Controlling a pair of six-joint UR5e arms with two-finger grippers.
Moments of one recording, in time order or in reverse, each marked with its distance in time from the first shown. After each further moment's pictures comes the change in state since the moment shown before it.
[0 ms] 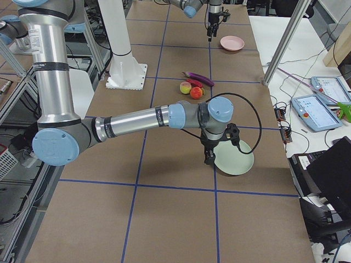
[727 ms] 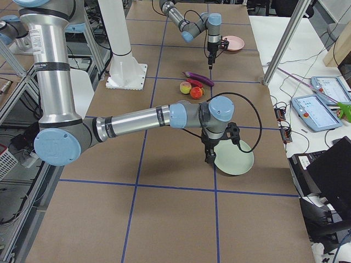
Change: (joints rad) left arm 0.172 -0.193 0.374 -0.288 0.138 -0.278; right arm -0.008 0.005 -0.002 0.004 0.005 0.007
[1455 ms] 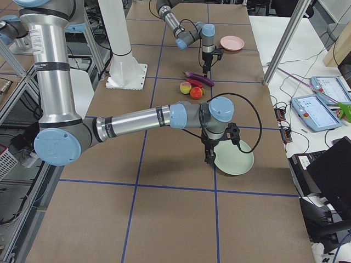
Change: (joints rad) left arm 0.064 -0.023 0.058 -0.014 0.064 -0.004; right arm 0.000 -0.001 -0.004 -0.001 0.004 -0.001
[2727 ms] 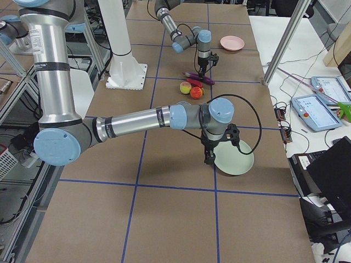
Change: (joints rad) left arm 0.040 -0.005 0.024 0.002 0.002 -0.039; right arm 0.000 0.000 -0.002 0.000 0.000 0.000
